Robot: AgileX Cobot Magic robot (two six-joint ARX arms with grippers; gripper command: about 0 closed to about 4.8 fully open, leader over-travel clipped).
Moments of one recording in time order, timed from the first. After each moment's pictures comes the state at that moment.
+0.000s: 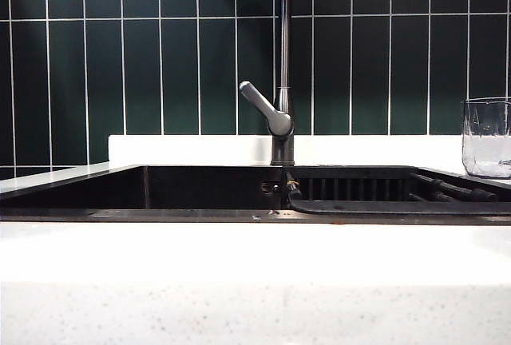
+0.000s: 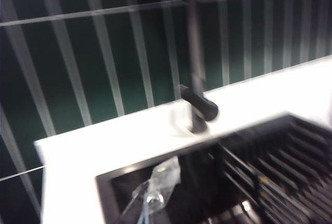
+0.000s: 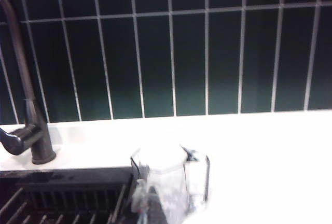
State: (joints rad) left arm -0.27 0.35 0.32 0.19 0.17 0.15; right arm -0.27 0.09 0.19 0.12 -0.25 0.13
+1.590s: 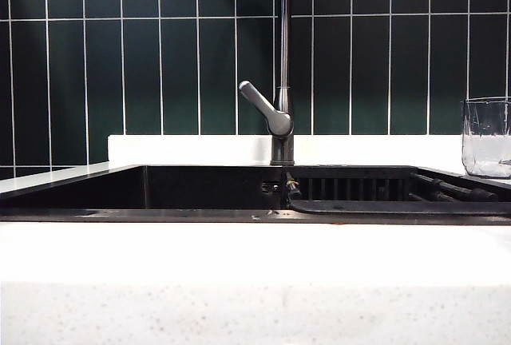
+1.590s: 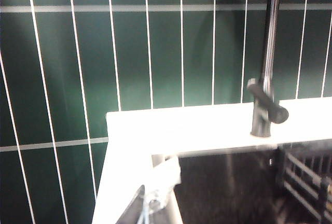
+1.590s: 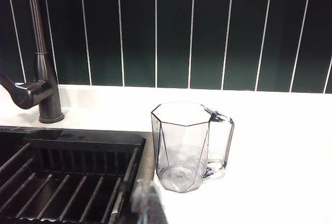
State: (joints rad) left arm -0.28 0.00 0.00 0.27 -0.09 0.10; right arm 0.11 0.00 0.03 0.14 0.09 -0.02
